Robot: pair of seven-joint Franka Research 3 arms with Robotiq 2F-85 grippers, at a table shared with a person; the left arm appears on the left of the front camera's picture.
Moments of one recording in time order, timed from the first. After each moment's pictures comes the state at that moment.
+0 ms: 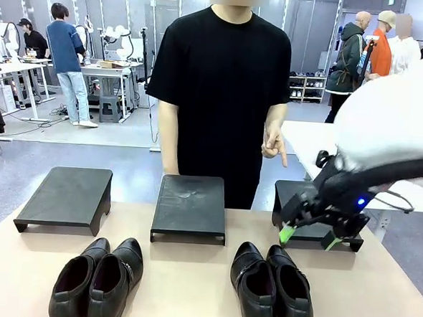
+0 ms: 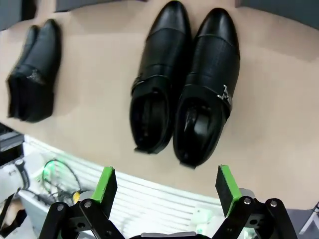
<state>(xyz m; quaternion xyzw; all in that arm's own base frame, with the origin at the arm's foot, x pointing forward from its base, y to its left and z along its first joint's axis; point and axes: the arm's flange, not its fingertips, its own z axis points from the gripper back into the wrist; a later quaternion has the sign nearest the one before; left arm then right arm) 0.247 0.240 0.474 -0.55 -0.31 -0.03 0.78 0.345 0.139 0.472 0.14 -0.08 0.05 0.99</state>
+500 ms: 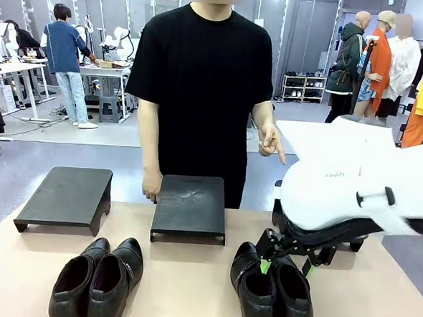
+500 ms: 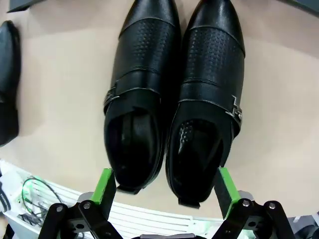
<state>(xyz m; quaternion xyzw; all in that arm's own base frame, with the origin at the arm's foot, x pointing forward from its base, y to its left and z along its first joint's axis) 0.247 0.240 0.474 -0.55 -0.31 -0.03 0.78 0.360 0.175 0.403 0.08 -0.06 0.04 0.99</state>
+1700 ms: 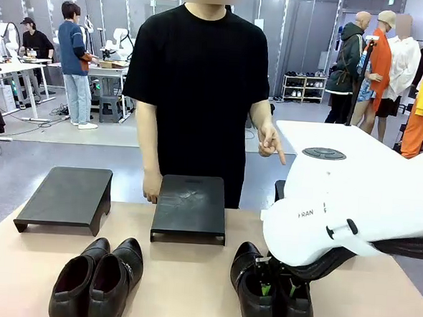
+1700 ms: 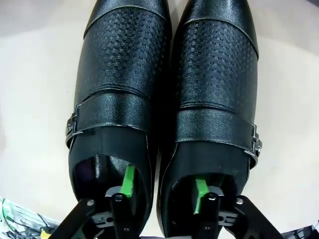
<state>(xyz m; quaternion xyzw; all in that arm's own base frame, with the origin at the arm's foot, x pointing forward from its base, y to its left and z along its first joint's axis) 0.247 0.240 0.474 -0.55 -0.31 -0.03 0.78 0.374 0.192 0.342 0.03 -0.04 0.03 1.00</state>
